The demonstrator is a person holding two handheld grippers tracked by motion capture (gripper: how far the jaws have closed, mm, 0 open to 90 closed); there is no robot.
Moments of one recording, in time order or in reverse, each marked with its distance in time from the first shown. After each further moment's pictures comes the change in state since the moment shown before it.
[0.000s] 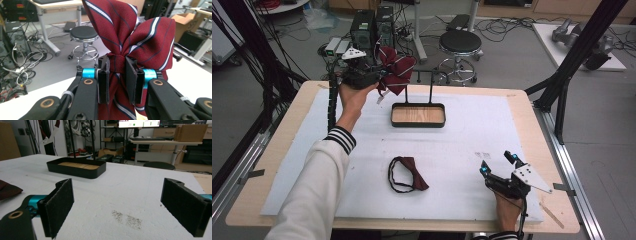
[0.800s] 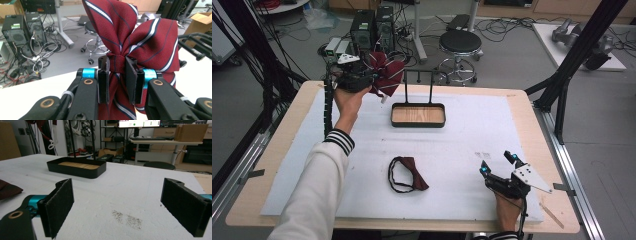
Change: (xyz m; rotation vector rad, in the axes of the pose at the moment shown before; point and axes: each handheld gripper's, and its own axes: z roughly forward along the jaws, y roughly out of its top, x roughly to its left) left arm 0.019 -0.019 -0.002 0.032 0.108 -0.044; right arm 0.000 0.000 0.000 0.002 0.001 -0.006
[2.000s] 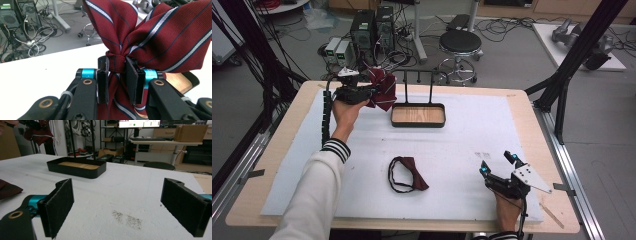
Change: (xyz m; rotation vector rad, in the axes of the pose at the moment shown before) left arm 0.014 -0.038 0.005 0.107 -0.027 -0.011; right arm 0.000 0.000 0.000 -0.002 0.002 -0.009
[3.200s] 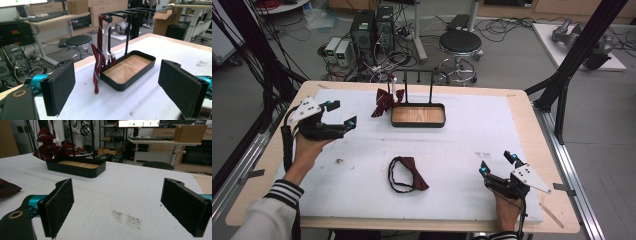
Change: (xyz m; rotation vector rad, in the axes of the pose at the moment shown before) left arm 0.004 -0.067 -0.122 -0.263 -0.173 0.254; right arm 0.002 0.000 0.001 0.006 -0.007 -0.005
